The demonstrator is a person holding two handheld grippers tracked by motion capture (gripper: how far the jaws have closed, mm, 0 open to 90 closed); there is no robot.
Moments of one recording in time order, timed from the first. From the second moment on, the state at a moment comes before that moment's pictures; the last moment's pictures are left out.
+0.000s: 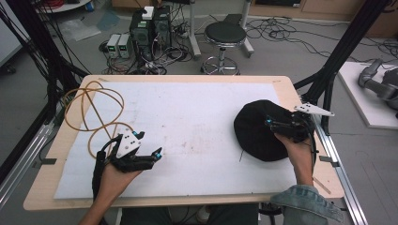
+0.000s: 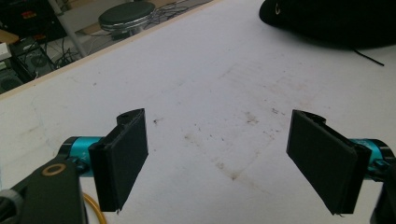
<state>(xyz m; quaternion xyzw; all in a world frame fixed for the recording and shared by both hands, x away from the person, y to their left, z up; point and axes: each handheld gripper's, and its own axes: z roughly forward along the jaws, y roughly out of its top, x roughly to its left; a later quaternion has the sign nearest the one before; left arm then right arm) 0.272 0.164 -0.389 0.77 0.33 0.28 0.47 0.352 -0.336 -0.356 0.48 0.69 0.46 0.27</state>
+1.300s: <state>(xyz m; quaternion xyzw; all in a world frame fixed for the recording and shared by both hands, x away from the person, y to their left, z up) 0.273 0.163 -0.390 0.77 0.33 0.28 0.47 0.361 -0.326 -0.388 0.46 0.76 0.38 0.27</state>
